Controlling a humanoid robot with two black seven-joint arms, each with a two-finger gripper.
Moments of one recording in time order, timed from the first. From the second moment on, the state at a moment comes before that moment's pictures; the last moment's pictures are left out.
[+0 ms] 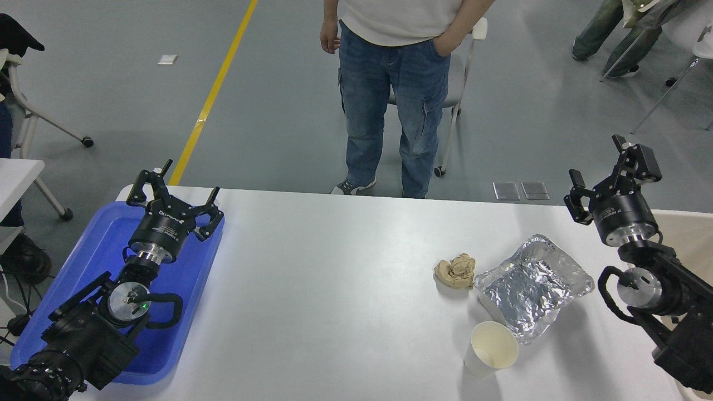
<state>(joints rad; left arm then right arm) -0.59 0.22 -0.90 -0.44 -0.08 -0.64 -0.32 0.48 -0.44 0.88 0.80 -0.22 0.10 0.49</state>
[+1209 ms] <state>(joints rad) -0.59 0.22 -0.90 -0.44 -0.08 -0.64 -0.32 0.52 -0.59 0.57 0.81 -0.23 0.03 0.48</state>
